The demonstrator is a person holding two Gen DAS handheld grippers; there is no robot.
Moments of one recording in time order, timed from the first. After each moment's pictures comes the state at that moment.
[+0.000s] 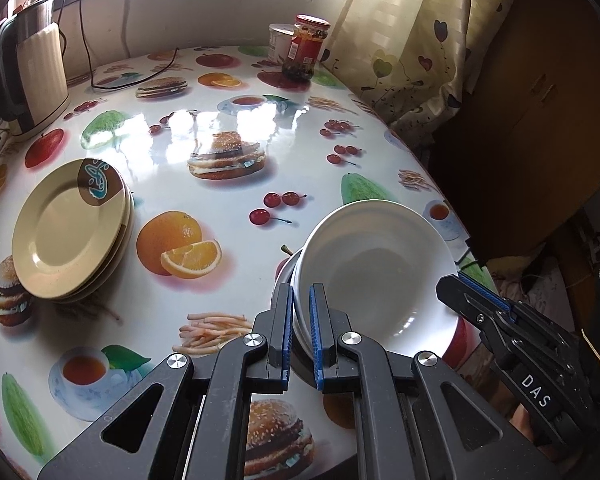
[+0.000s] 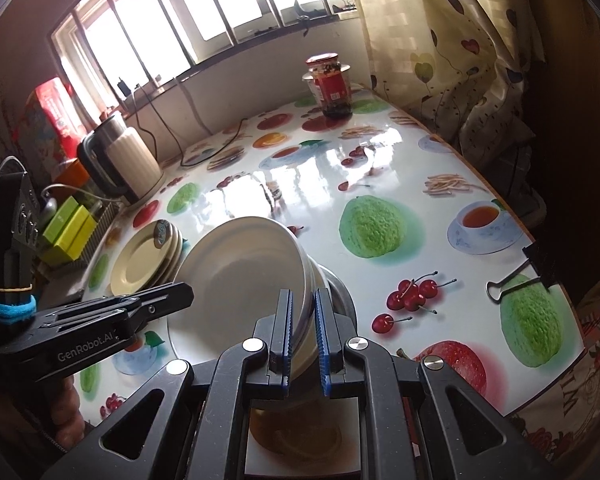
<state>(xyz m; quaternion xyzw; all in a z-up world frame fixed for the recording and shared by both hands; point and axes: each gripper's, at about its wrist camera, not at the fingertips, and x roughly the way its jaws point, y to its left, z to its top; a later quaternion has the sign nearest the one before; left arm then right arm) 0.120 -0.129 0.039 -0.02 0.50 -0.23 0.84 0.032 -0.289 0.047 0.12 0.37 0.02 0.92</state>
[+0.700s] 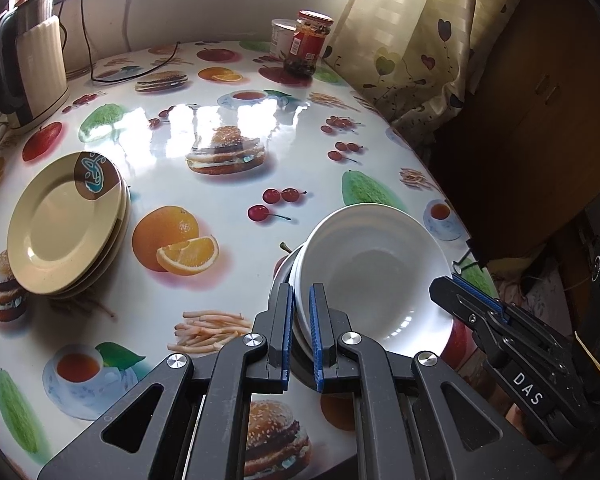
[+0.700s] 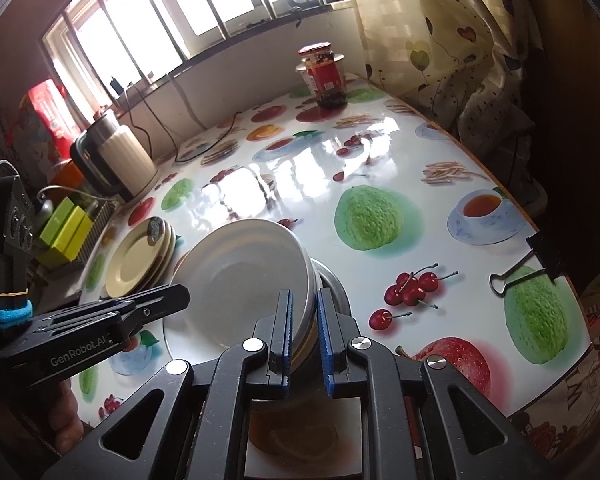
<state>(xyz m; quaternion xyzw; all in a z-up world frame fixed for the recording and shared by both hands) 0.123 -0.131 0.036 -0.03 0.51 -0.23 0.83 0.036 -0.292 0.038 0.13 0.38 0.01 0.92</state>
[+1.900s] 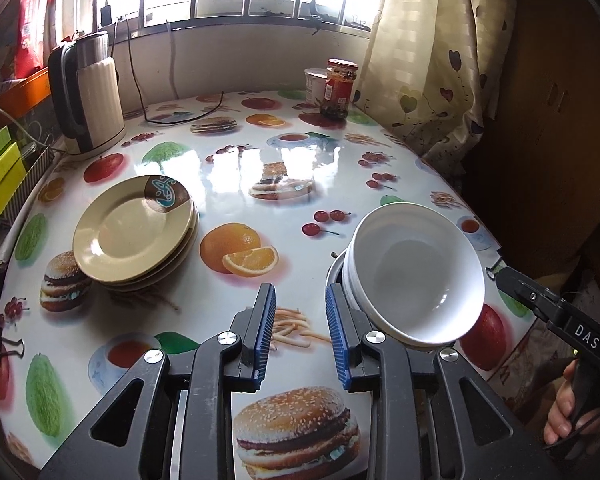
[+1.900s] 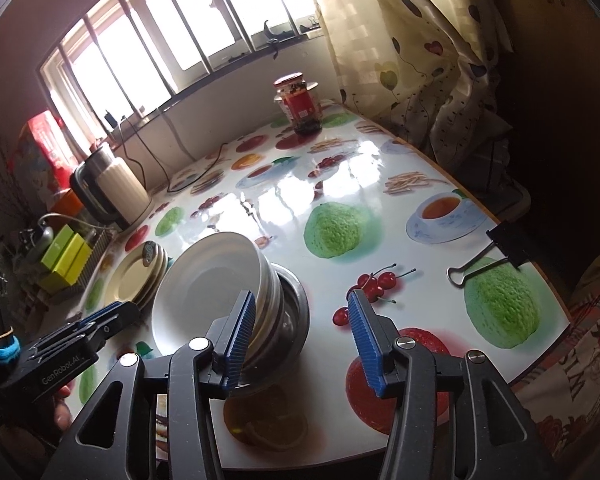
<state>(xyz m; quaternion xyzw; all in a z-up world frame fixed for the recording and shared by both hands) 0.073 -0.100 0.042 0.00 0.41 -0.16 0.90 -0.003 -0.319 0.038 0.16 0.33 -0.01 0.93</state>
